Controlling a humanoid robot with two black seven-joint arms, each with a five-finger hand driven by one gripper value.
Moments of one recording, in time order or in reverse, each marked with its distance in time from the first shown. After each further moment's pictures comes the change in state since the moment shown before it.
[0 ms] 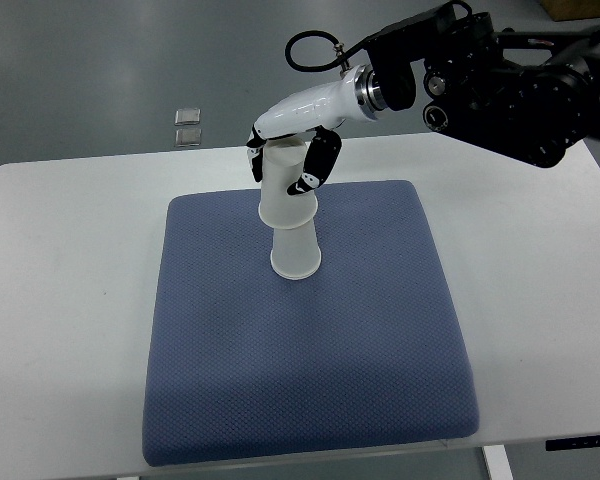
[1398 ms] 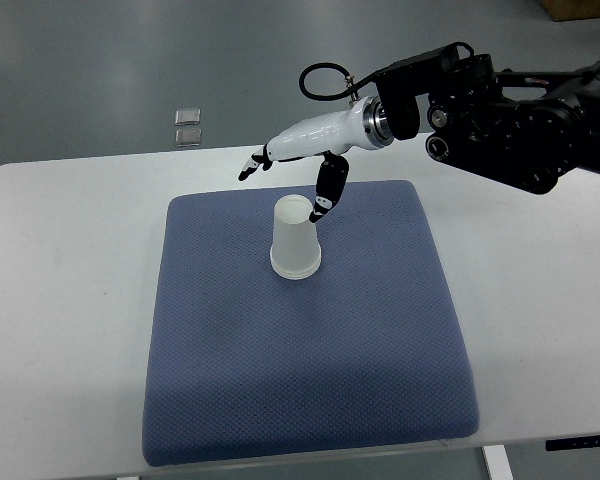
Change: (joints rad) left arm 0.000 0.000 0.000 0.000 0.000 0.001 0.000; right arm -0.084 0.004 0.004 -0.014 0.009 -0.038 -0.001
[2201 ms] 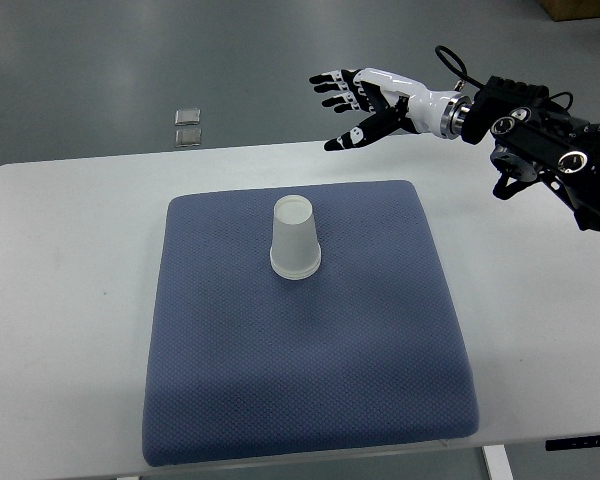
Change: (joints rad) left arm 0.000 0.000 0.000 0.000 0.000 0.000 0.001; right arm -0.334 0.007 0.321 -0.372 0.778 -0.077 -0.002
